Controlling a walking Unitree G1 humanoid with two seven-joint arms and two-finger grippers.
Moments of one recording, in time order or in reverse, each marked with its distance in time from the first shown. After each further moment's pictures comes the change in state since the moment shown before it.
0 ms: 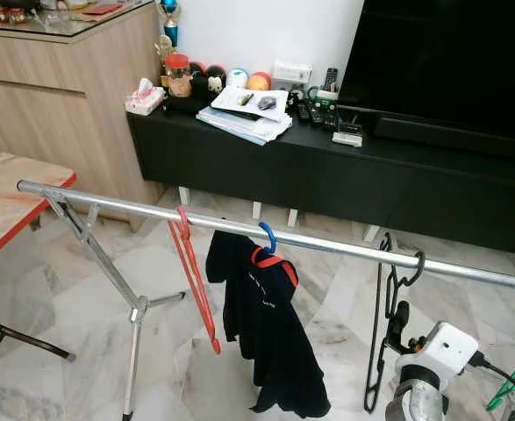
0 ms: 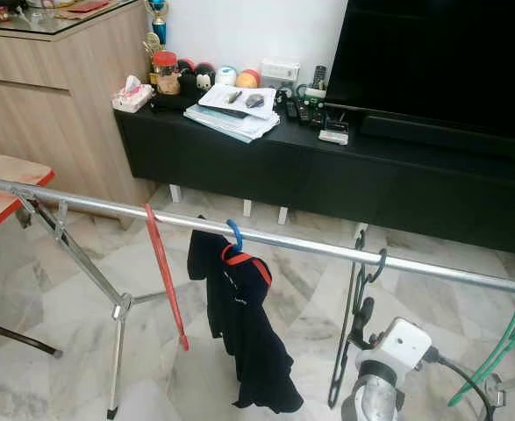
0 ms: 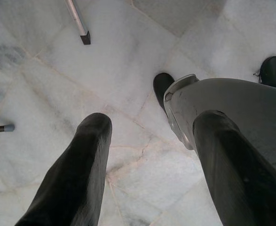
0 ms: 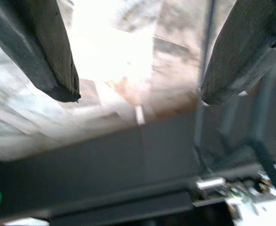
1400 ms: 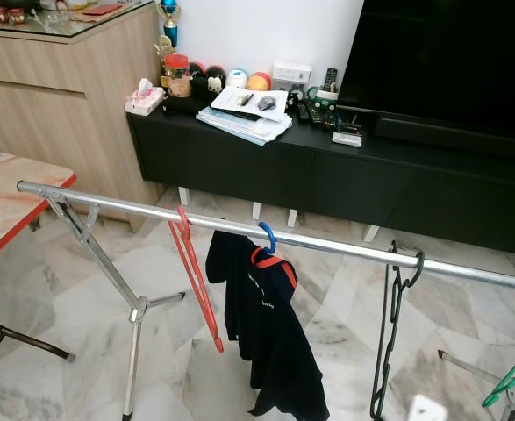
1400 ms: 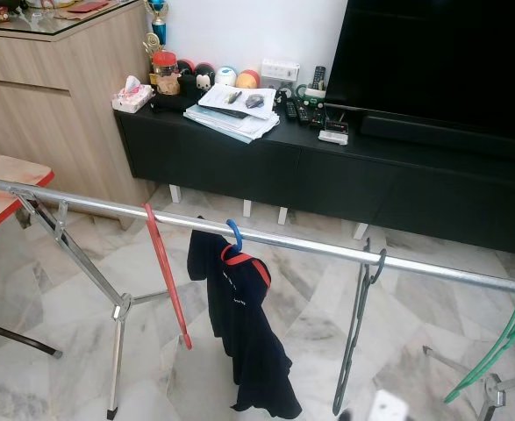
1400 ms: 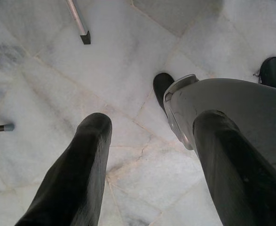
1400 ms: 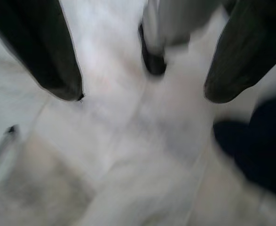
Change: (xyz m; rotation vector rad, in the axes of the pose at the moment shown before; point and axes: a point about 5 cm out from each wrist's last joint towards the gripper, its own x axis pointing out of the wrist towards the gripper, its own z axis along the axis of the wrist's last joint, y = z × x) left arm 0.000 0.000 0.000 -0.004 0.001 0.002; right arm -0.073 -0.045 -0.110 -0.286 0.874 0.119
